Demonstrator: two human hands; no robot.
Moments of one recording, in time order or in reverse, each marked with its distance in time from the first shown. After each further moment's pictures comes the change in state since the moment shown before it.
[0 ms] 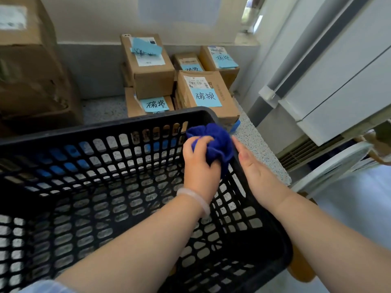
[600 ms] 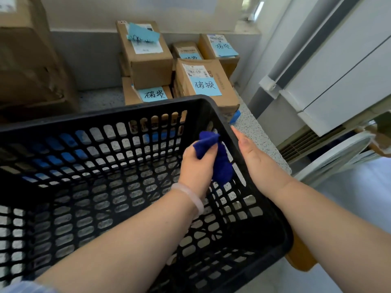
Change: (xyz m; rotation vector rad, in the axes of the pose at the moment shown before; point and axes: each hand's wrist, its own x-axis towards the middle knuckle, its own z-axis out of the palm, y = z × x) left_hand -0.016 0.009 -0.006 -0.568 -0.088 -0.483; right_hand 0.002 0.006 0.000 -0.010 0.000 0.050
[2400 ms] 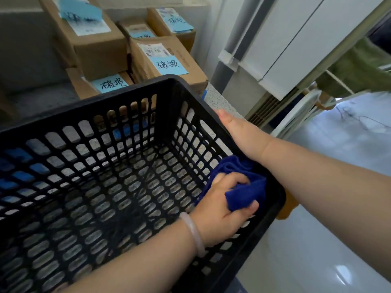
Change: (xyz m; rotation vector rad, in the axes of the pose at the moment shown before) left_hand -0.055 -0.059 -0.034 0.598 -0.878 0.590; right_hand 0.001 -0.009 0.002 -0.094 0.114 0.174
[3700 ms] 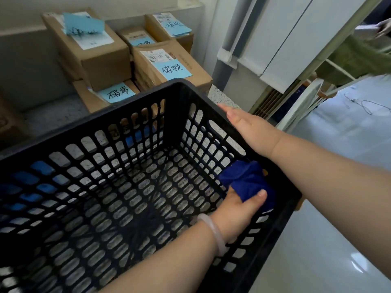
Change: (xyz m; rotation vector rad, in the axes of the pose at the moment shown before) left_hand -0.006 0.004 0.010 -0.454 -0.069 -0.666; right_hand -0.003 0.003 0.004 -0.121 0.079 -0.071
